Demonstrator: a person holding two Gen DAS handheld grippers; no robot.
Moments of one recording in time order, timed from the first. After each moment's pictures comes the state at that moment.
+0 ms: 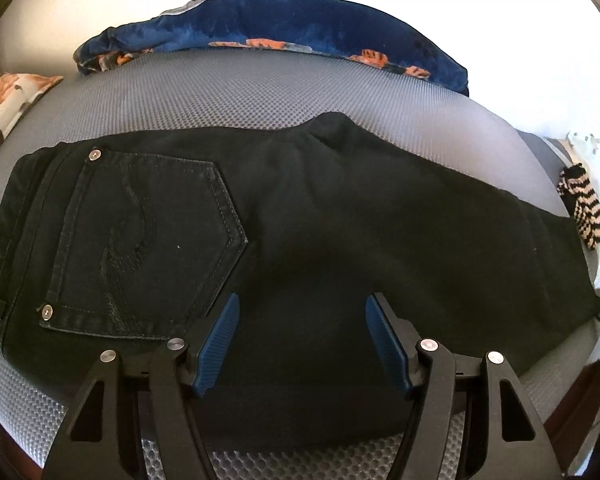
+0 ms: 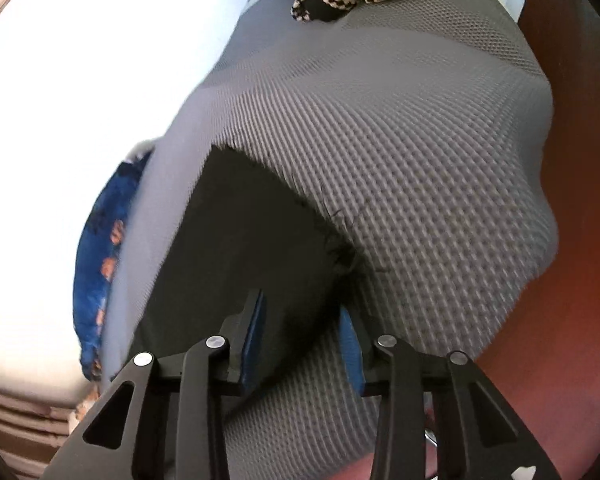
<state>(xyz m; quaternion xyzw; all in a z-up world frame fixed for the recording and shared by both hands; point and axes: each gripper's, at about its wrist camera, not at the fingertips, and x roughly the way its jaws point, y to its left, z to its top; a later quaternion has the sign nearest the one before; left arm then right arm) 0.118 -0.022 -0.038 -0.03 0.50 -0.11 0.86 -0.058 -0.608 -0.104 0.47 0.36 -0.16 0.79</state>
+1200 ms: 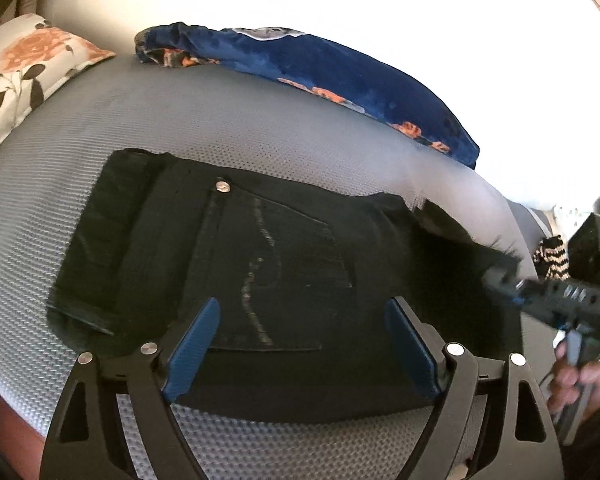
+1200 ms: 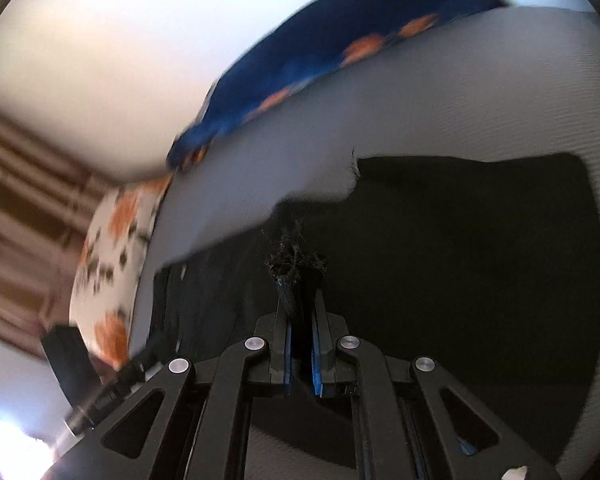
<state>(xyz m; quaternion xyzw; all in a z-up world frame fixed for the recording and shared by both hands) 0.106 0.092 0.007 -0.14 0.47 -0.10 0.86 0.113 -0.263 -0.036 0.24 0.49 0.21 0.81</state>
